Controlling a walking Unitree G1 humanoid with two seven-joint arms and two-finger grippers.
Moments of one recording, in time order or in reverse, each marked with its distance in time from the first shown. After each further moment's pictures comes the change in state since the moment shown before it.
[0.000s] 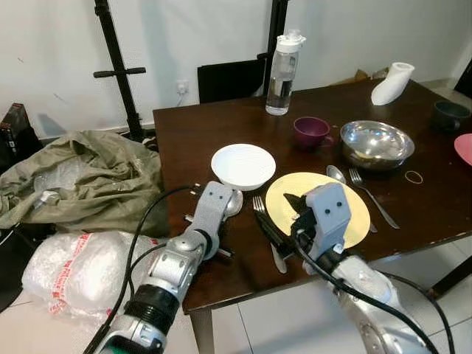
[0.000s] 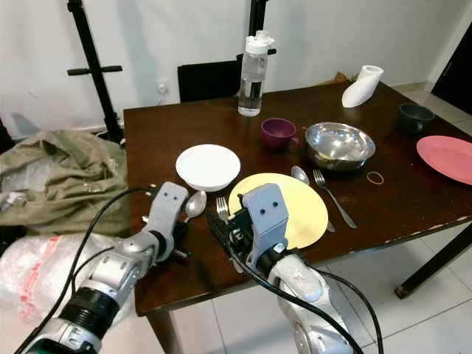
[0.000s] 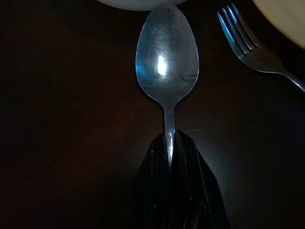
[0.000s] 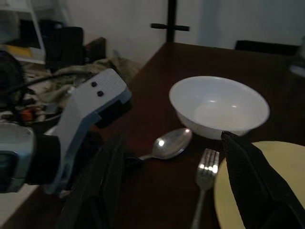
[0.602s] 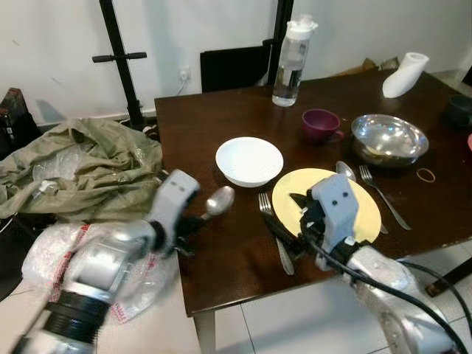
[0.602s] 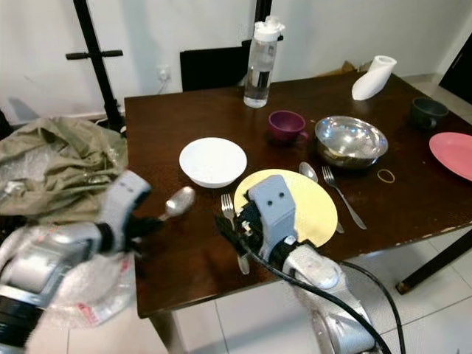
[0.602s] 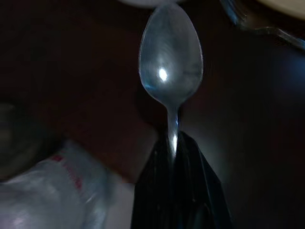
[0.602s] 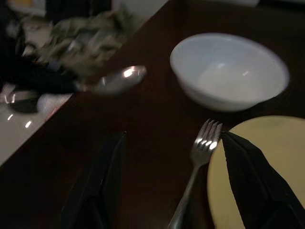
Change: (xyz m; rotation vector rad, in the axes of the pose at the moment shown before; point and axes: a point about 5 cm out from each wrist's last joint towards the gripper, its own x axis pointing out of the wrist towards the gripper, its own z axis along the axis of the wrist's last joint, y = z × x) left arm -0.072 0.072 0.026 0.231 -0.037 -0.242; right arm -0.006 -0.021 -0.003 -0.061 0.171 0.060
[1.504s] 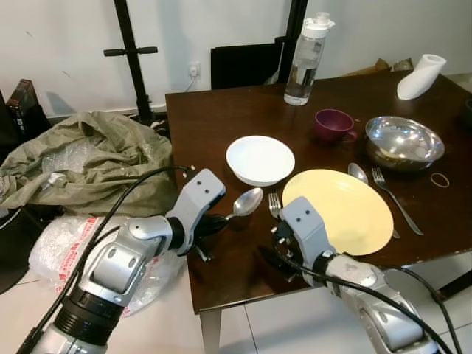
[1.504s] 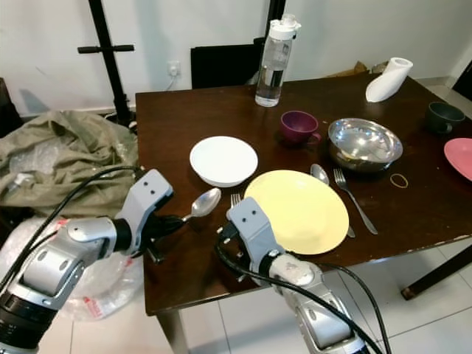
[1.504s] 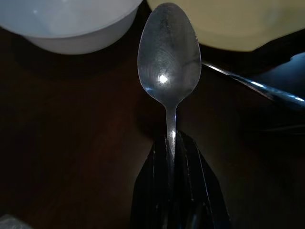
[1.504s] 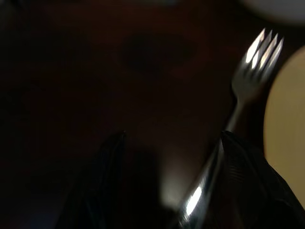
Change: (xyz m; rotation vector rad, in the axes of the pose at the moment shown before) left arm 0.028 -0.048 0.028 0.065 -0.093 -0.128; right arm 0.020 0.001 -0.056 -0.059 0.326 -0.003
